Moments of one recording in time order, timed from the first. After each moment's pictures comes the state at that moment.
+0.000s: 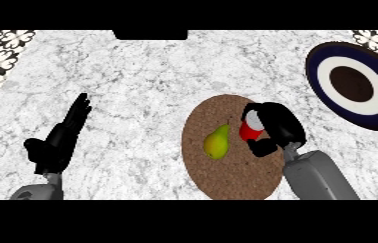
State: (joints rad) left arm -0.05 0.25 0.03 -1.36 0.06 -0.03 -0.11; right arm -0.30 -0.25 0.32 -1.44 0.76 0.26 0.37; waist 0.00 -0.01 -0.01
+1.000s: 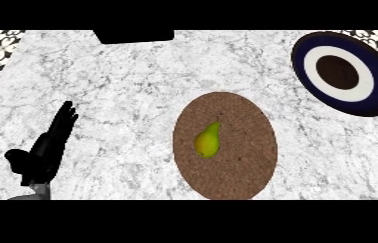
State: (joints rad) left arm 0.01 0.26 0.09 -1.37 0.08 -0.03 -0.14; right arm 0.06 -0.75 -0.51 -1.12 0.38 -0.02 -0.34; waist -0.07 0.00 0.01
